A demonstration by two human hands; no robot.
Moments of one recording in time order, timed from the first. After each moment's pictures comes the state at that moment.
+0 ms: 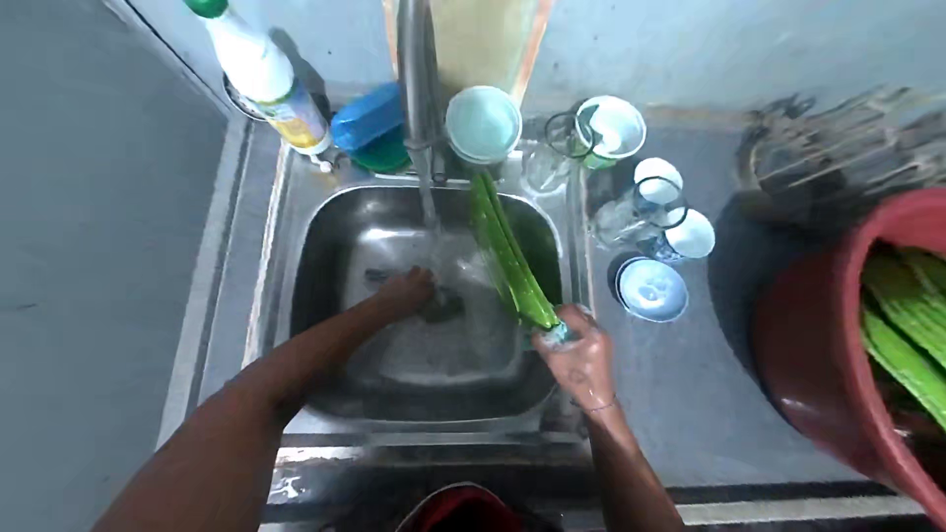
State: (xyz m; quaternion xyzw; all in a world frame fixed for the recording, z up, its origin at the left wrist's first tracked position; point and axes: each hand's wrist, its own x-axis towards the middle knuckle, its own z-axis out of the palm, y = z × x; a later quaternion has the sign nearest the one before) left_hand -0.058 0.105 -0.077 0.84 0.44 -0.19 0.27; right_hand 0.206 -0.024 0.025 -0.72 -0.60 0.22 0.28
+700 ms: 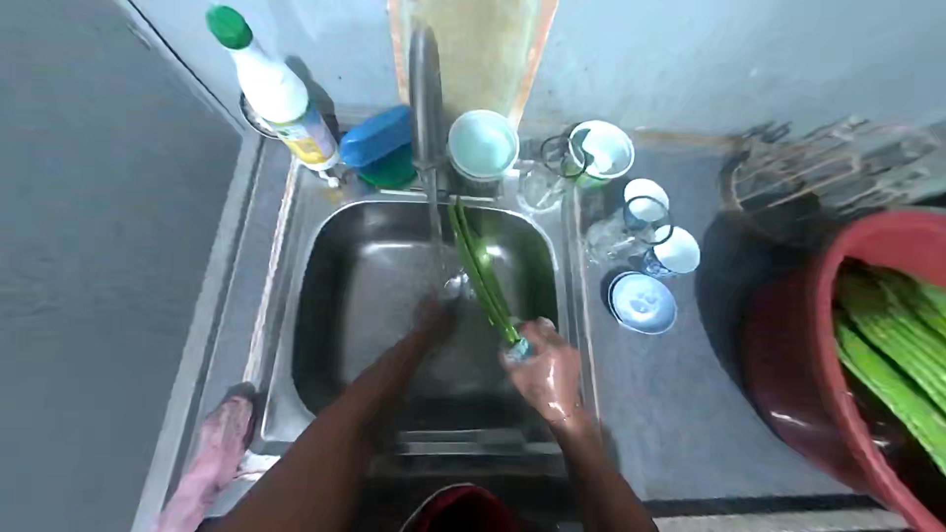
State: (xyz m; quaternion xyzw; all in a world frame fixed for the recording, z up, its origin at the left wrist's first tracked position) left_hand -0.001 0.082 -0.119 0.63 0.65 -0.08 0.42; right_hand 0.169 -0.026 0.026 -0.69 -0.67 0.14 0.25
